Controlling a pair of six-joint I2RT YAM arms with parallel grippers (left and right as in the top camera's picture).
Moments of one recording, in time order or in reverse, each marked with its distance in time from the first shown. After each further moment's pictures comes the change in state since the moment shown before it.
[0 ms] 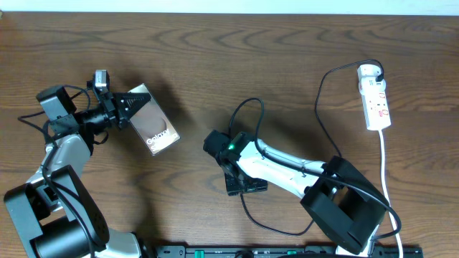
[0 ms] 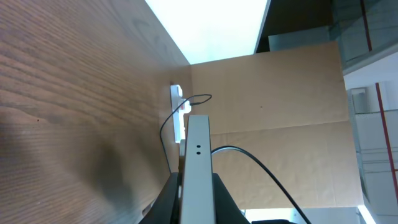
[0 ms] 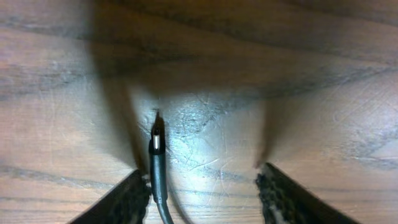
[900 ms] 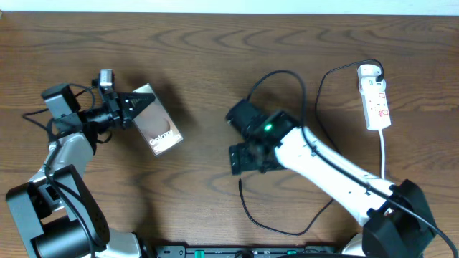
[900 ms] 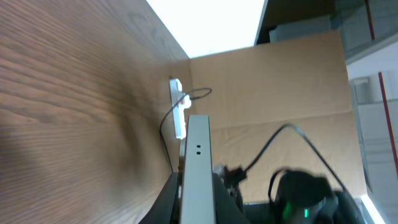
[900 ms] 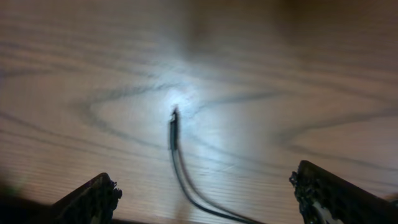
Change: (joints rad) left arm -0.027 0.000 0.000 0.000 0.000 0.022; right arm -0.140 -0.249 0.065 -0.089 -0.021 -0.145
